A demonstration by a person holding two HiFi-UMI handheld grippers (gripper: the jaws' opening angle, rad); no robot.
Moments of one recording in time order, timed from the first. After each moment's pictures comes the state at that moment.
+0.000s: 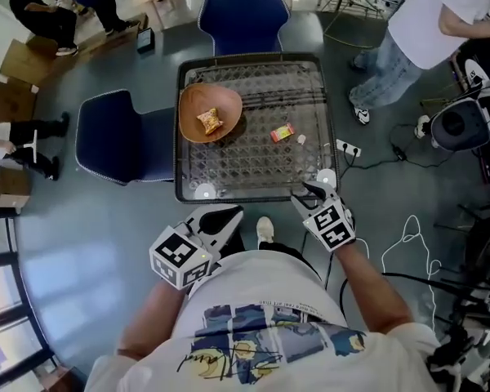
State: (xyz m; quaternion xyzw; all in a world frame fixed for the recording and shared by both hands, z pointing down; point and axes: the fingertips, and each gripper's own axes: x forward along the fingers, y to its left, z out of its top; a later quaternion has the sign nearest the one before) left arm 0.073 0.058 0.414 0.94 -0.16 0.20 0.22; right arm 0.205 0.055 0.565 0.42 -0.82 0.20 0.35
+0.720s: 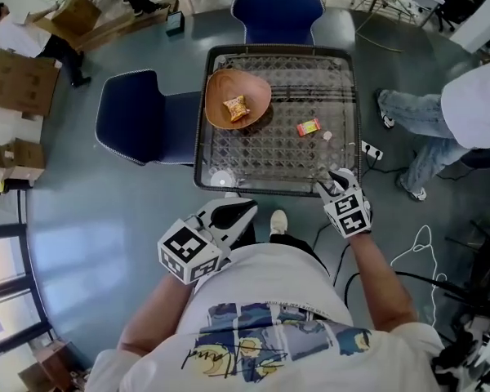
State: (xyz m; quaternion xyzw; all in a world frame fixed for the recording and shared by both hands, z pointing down) left arm 0.055 0.061 0.410 0.94 -0.19 0.19 0.23; right arm 0.227 0.030 0.604 0.44 -0.80 0.20 0.36
